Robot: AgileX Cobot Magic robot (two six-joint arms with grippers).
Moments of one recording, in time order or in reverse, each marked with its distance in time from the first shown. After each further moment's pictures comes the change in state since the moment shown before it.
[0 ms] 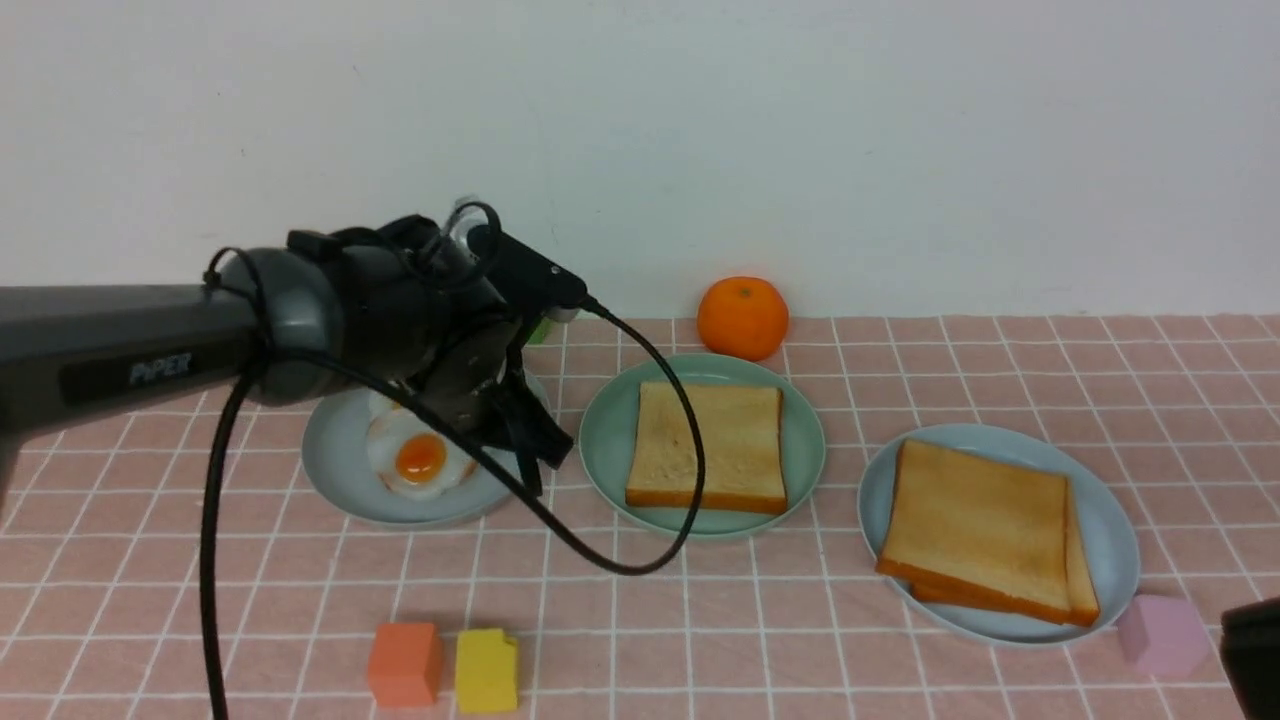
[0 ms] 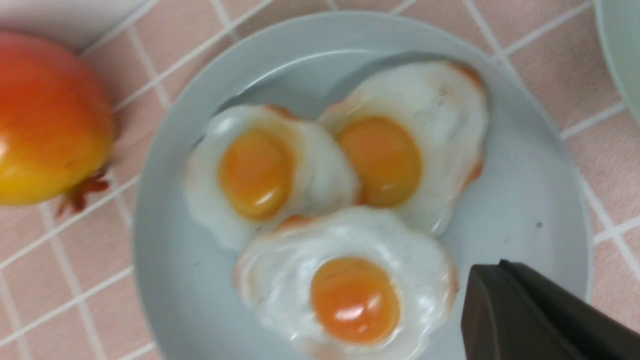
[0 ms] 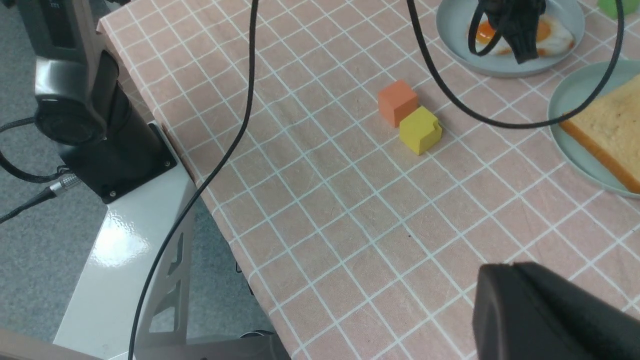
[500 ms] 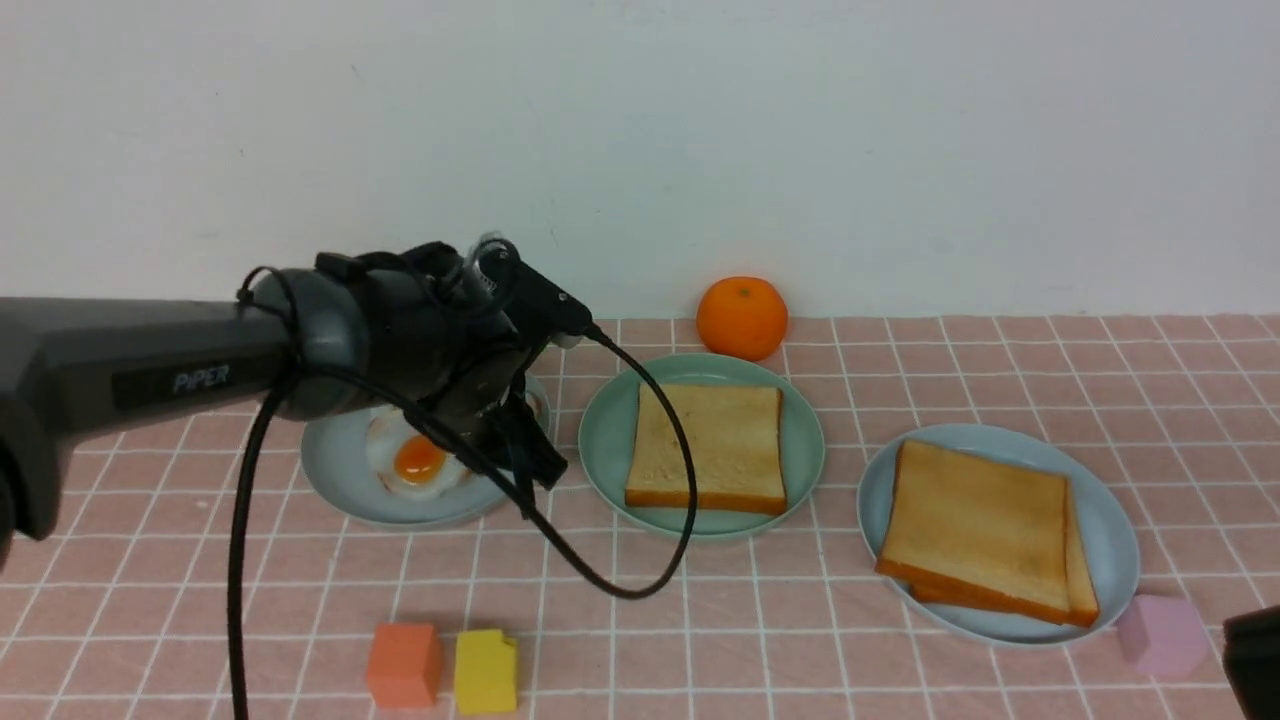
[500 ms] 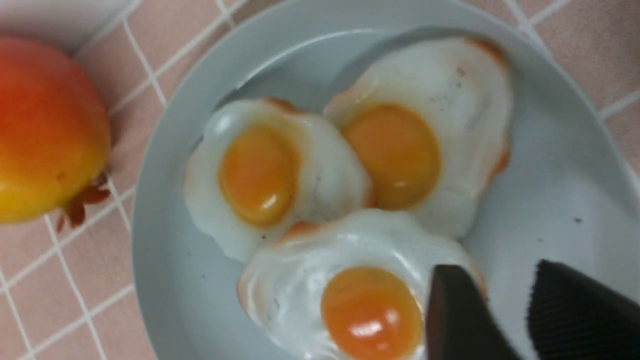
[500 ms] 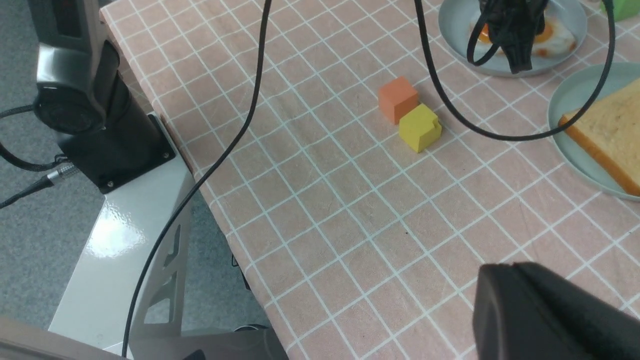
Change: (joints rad) right arm 0.000 0.000 0.000 0.001 0.010 -0.025; left arm 0.000 0.062 0.000 0.086 -0.028 -0.005
